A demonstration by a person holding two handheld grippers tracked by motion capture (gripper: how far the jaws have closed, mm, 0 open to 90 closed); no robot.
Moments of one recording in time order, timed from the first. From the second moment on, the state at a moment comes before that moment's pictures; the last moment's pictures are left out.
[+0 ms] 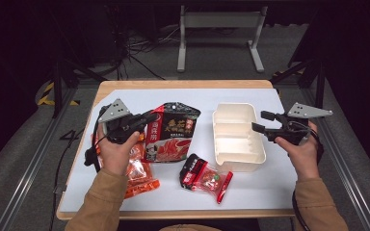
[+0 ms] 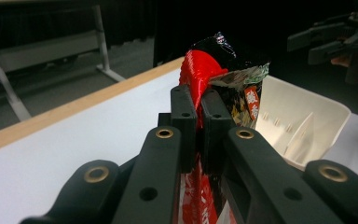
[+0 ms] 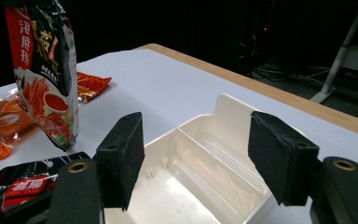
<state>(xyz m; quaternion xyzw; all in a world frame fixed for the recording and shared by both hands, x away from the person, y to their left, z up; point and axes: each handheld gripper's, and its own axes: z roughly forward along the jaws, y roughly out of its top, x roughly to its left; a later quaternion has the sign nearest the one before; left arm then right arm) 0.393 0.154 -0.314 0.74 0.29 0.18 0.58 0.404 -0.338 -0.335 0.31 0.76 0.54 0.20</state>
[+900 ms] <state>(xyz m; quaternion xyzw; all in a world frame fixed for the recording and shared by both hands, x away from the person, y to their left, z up) 0.378 0.155 -0.301 0.72 0.26 0.19 0.62 0.397 -0.263 -0.301 0.23 0.79 0.55 0.13</state>
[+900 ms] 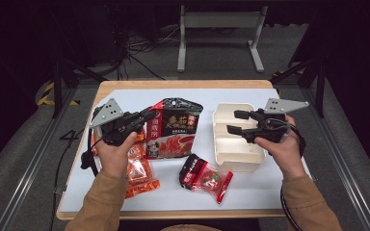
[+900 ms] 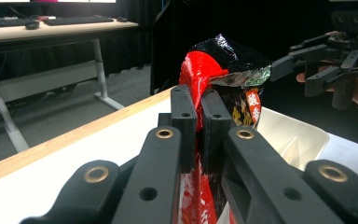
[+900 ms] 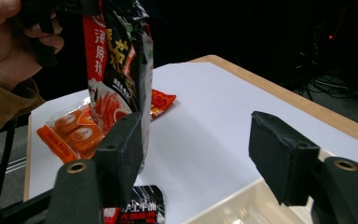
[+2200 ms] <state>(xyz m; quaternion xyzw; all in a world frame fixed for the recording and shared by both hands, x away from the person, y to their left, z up) 0.372 0.137 -0.302 0.73 0.24 0.17 0.62 0.424 -0.166 -0.298 0.19 0.82 0.54 0.04</state>
